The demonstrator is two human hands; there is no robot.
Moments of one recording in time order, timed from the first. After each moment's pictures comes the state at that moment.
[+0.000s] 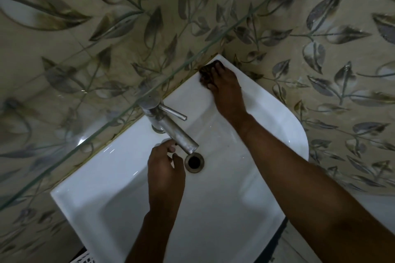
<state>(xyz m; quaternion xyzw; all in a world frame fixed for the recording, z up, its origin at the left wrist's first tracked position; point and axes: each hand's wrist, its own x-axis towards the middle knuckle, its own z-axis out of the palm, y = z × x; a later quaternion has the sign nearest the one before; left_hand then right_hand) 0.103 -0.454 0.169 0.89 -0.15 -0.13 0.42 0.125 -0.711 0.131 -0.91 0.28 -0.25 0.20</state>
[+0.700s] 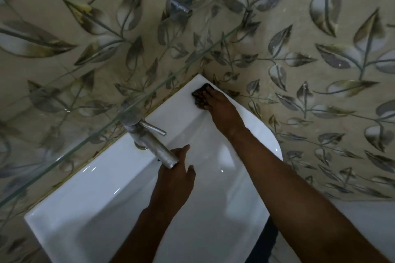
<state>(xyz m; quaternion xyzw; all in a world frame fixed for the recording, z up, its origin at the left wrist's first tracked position) 0.089 -0.488 0.166 0.84 -0.35 -0.24 0.35 0.078 -0.722 0.167 -0.88 0.25 -0.25 0.30</state>
